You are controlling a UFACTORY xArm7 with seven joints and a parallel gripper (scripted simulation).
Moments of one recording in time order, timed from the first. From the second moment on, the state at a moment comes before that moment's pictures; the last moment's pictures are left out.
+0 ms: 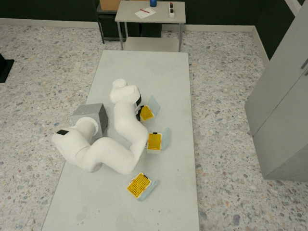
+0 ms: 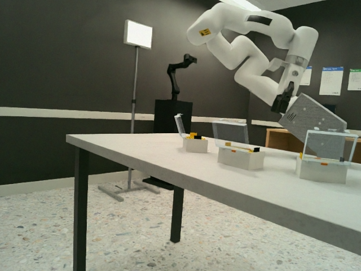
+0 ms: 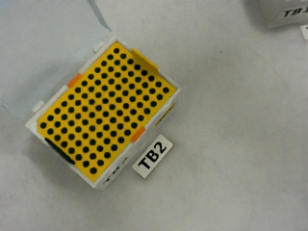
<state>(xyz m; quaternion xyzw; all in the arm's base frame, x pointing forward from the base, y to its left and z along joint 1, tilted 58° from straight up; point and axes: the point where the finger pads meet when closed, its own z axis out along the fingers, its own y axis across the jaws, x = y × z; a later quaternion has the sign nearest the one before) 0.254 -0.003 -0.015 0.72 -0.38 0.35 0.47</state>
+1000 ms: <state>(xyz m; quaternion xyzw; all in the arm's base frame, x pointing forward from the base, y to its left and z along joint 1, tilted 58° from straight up) 0.256 -0.099 -0.075 0.72 -0.38 0.35 0.47</state>
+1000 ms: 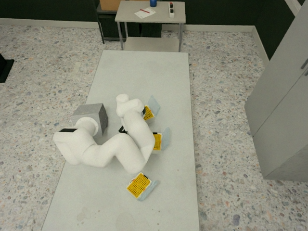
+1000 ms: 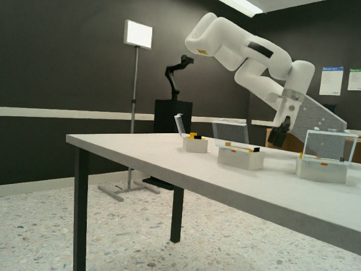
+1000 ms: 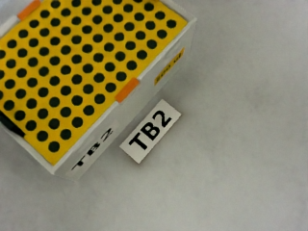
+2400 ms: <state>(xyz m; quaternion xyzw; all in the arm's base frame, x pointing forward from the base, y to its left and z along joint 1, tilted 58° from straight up) 0.258 -0.129 -0.096 0.72 -0.38 0.35 0.47</state>
